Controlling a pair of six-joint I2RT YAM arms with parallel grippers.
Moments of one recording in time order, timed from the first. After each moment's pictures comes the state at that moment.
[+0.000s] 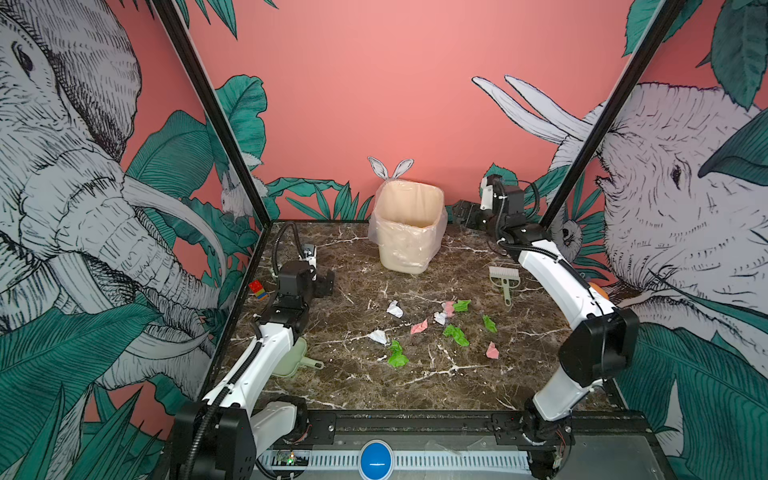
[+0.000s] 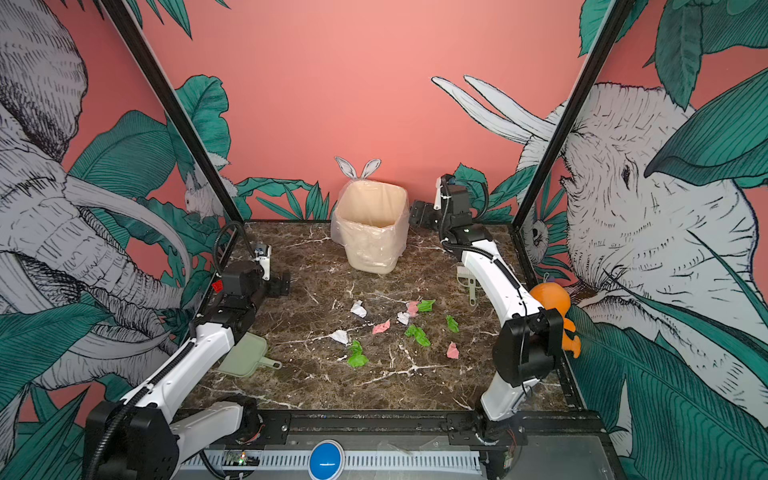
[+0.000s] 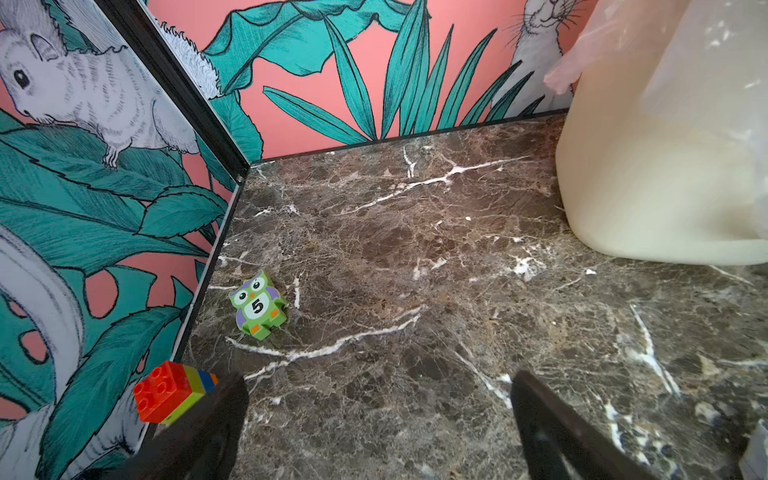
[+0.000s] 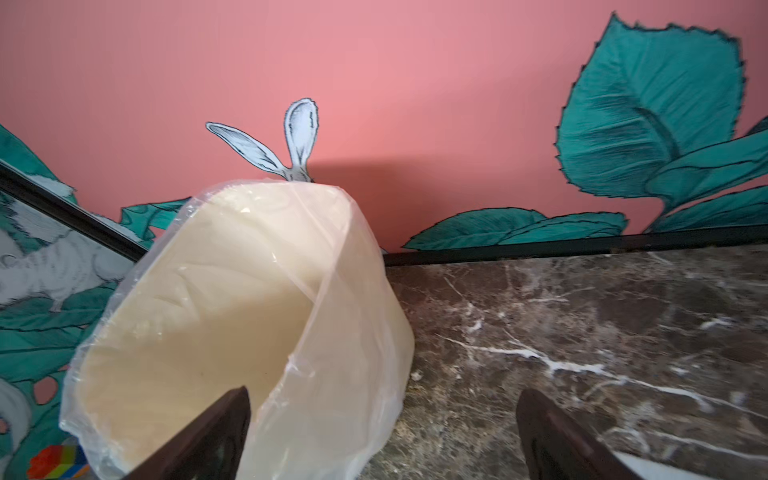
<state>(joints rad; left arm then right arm) -0.17 1.09 0.70 -0.07 -0.17 0.09 0.30 1.72 1.65 -0.35 -0.09 0.38</state>
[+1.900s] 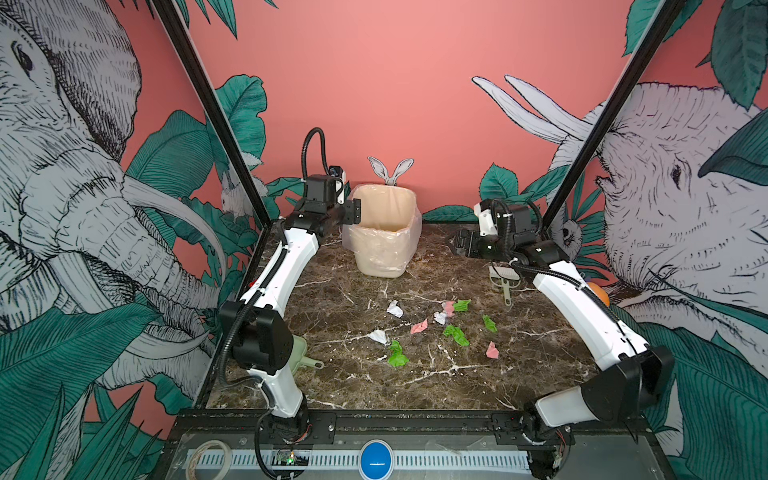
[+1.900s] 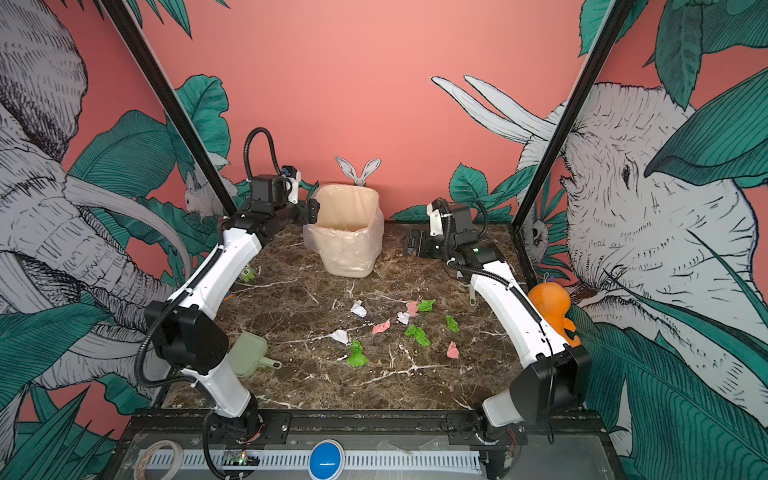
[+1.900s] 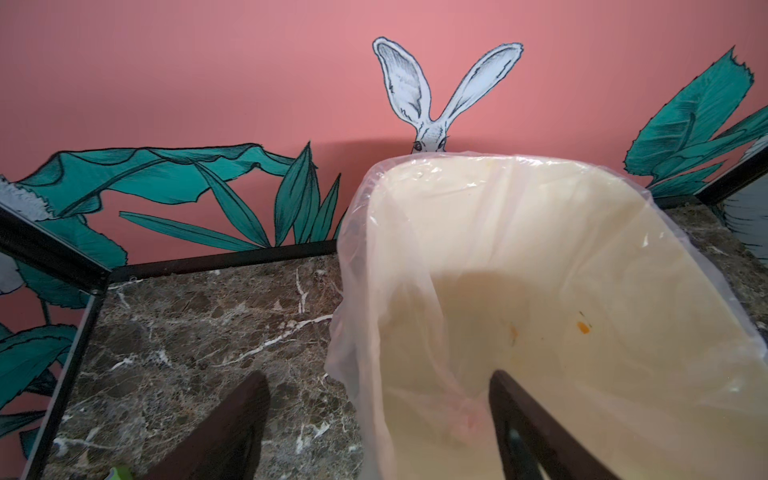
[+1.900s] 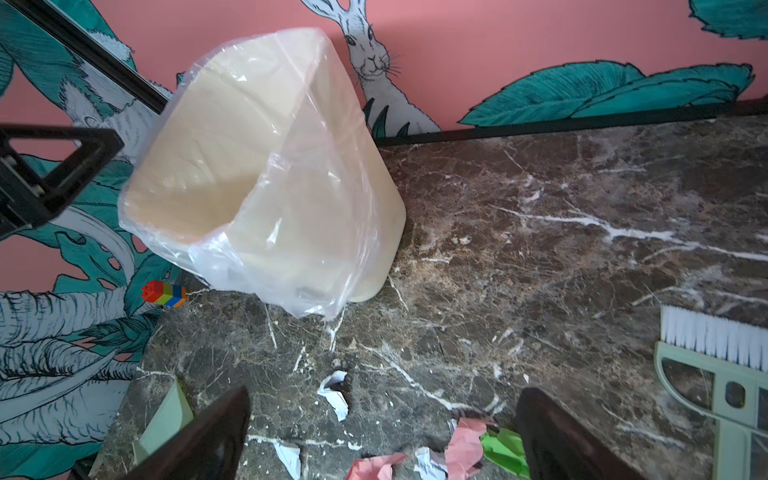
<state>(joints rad) -0.27 1.78 1.82 -0.53 0.00 -0.07 0.35 1.43 1.43 -0.63 -0.22 0.35</state>
